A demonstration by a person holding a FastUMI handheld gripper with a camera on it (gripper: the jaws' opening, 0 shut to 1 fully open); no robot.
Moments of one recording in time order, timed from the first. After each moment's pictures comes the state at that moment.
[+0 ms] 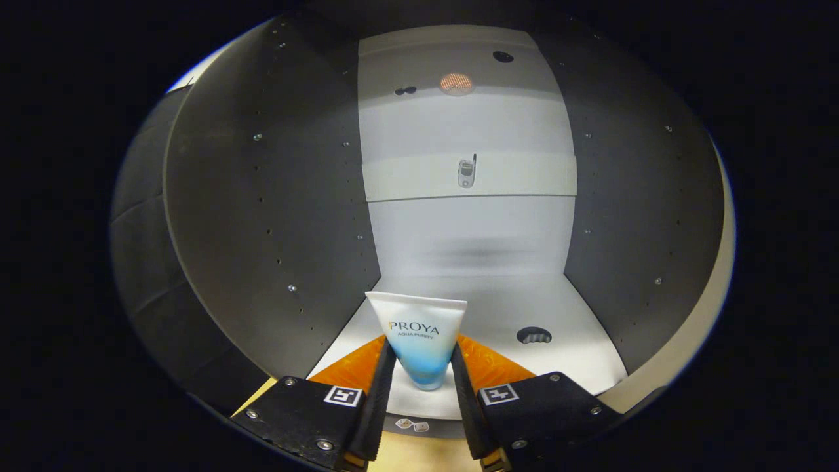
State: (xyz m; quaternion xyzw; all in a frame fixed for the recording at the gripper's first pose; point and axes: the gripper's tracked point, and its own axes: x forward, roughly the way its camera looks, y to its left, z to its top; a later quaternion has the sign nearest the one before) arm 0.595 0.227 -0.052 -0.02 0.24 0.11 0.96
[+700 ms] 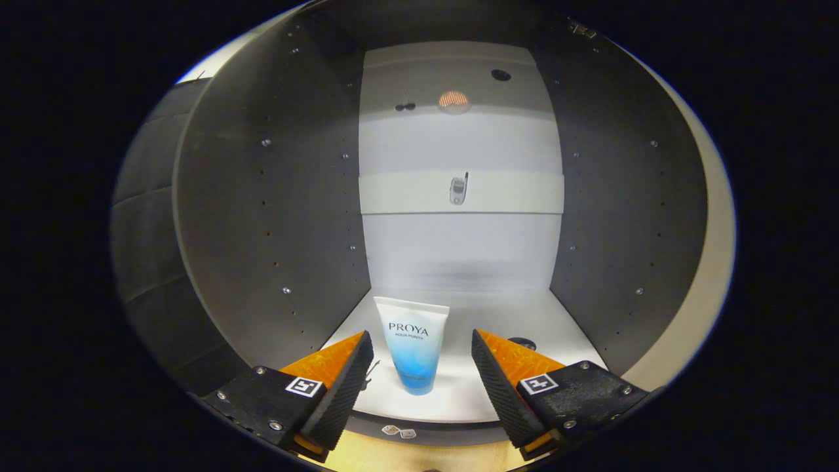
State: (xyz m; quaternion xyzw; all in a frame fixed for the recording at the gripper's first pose) arm 0.581 0.218 -0.030 -0.04 0.17 0.10 0.98
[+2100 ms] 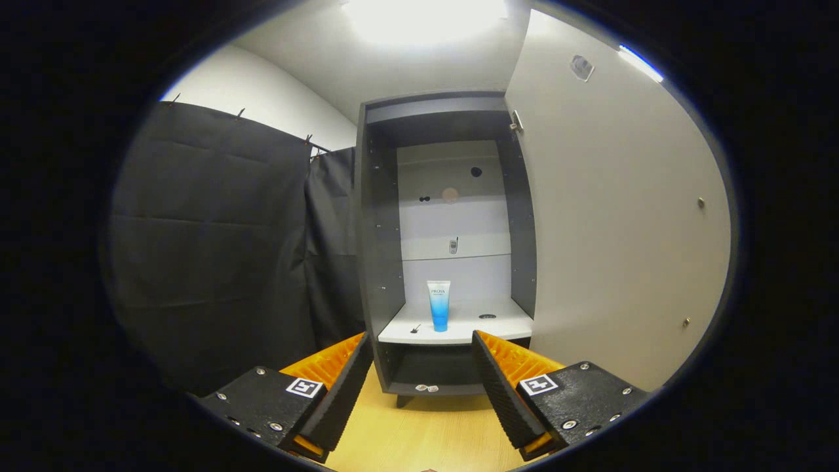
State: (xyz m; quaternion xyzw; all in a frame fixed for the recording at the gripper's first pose) arm 0.273 0.198 0.041 -0.01 0.05 0.11 0.99
